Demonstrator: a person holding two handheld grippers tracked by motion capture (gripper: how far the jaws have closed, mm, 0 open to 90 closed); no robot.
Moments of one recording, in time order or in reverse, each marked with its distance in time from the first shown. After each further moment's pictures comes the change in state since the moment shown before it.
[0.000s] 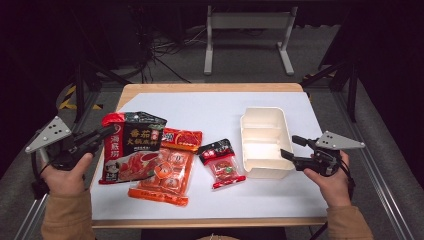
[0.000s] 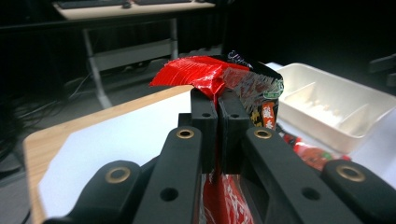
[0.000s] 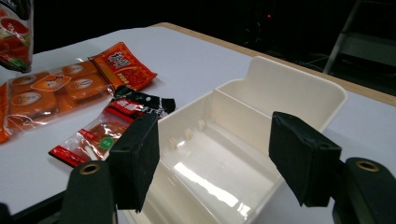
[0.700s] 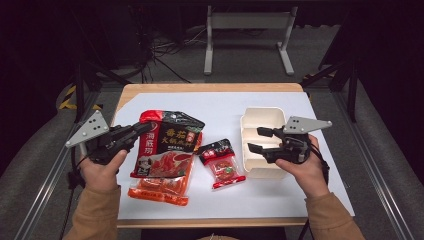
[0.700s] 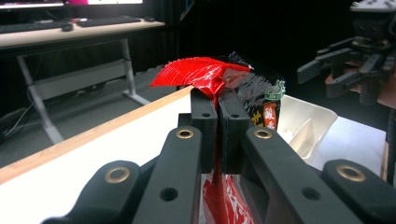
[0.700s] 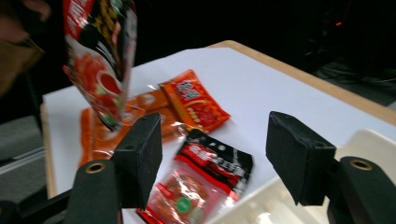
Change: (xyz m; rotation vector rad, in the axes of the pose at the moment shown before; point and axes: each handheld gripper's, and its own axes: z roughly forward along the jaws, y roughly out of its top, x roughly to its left) left arm -0.047 0.018 0.054 -0.059 -0.185 0.052; right arm 0.048 0.070 0.046 0.002 0.248 -0.027
